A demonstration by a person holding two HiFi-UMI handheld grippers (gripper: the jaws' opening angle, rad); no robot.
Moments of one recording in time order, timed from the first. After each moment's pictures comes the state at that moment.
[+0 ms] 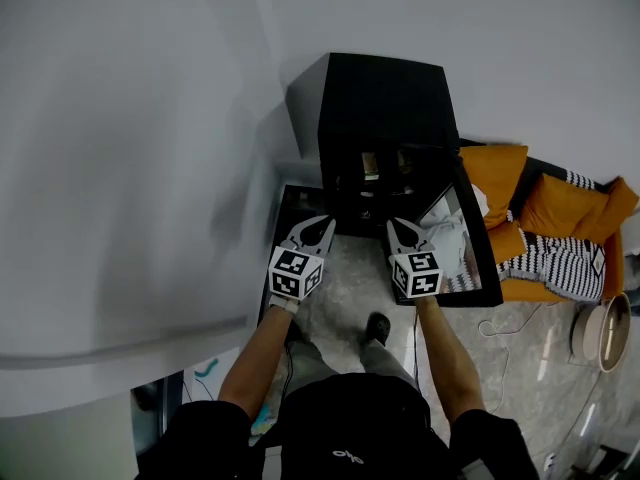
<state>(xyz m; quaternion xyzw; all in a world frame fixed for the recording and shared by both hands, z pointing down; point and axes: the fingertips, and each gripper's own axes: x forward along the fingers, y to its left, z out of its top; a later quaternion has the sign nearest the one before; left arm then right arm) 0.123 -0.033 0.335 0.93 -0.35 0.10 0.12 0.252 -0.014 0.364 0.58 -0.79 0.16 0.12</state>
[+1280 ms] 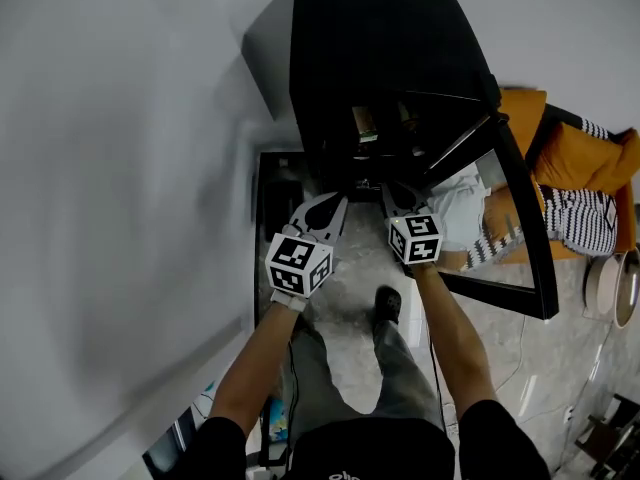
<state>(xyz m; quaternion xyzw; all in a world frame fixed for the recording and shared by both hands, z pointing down) 0.162 -0.101 0.463 0.94 -0.28 0.08 0.17 0.263 -0.121 0.544 0.62 -0.76 0.18 0.12</state>
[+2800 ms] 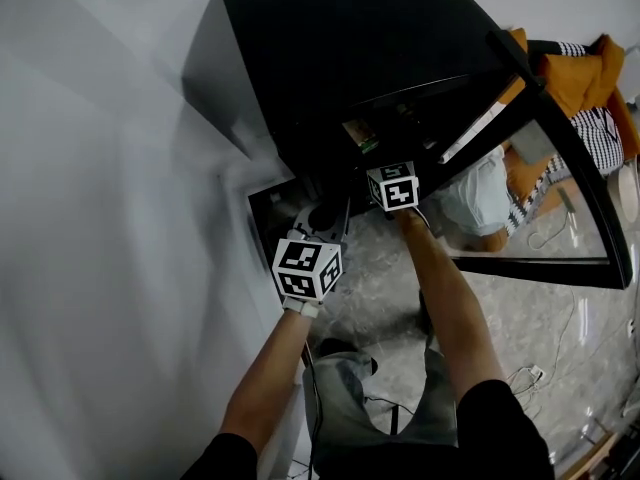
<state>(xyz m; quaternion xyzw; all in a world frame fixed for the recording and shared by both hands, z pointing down) 0.173 -0.210 0.571 0.96 -0.18 0.12 0.18 0.295 -0.292 0.679 0.71 -0.66 0.20 0.14</state>
